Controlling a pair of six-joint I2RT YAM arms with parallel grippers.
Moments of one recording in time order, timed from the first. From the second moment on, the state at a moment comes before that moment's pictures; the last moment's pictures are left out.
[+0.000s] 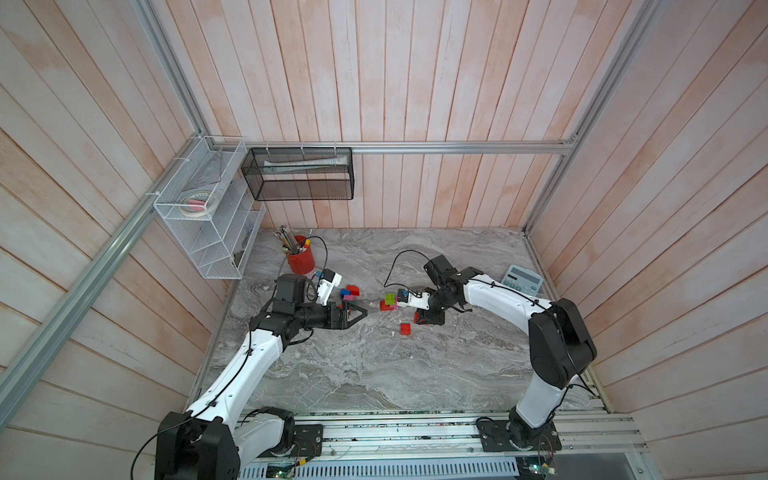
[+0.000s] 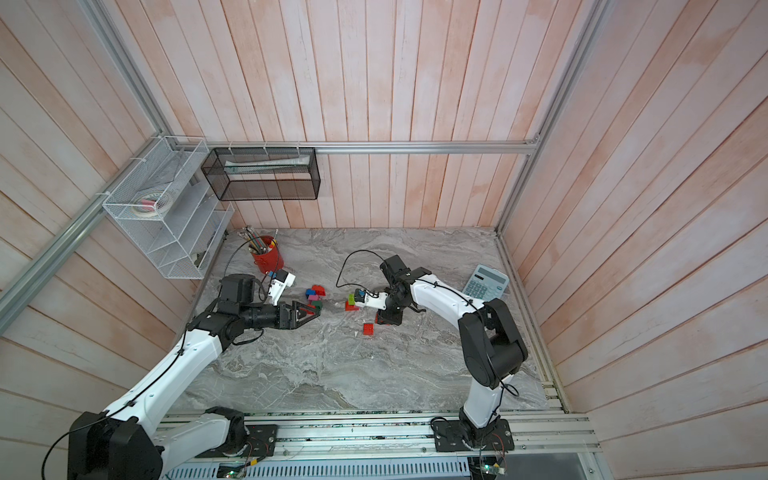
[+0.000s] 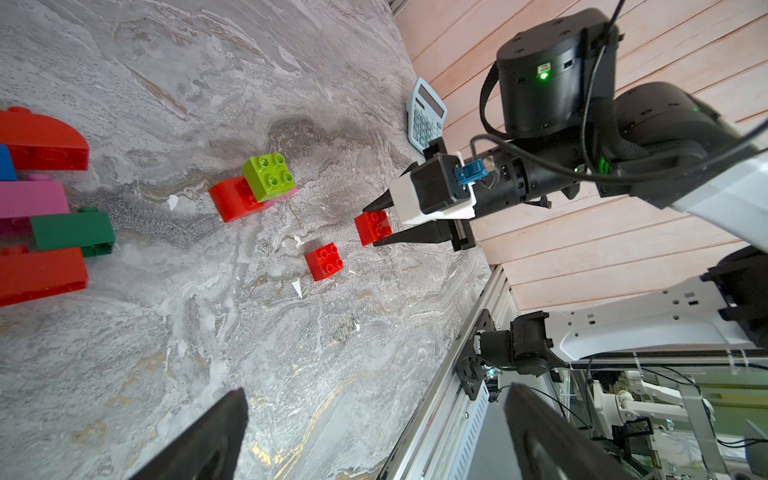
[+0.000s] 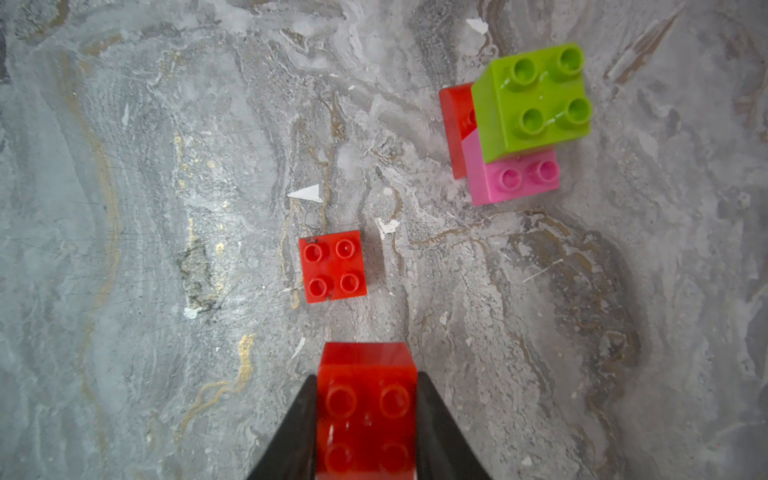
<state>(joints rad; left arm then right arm) -0.20 1.13 0.79 -0.42 0.86 -0.28 0.58 1.78 1.27 -0.76 -0.32 -0.84</state>
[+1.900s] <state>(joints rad) -0.20 1.10 0.73 -0.37 0.90 -0.30 0.62 1.83 1.19 -0.62 -0.34 -0.87</state>
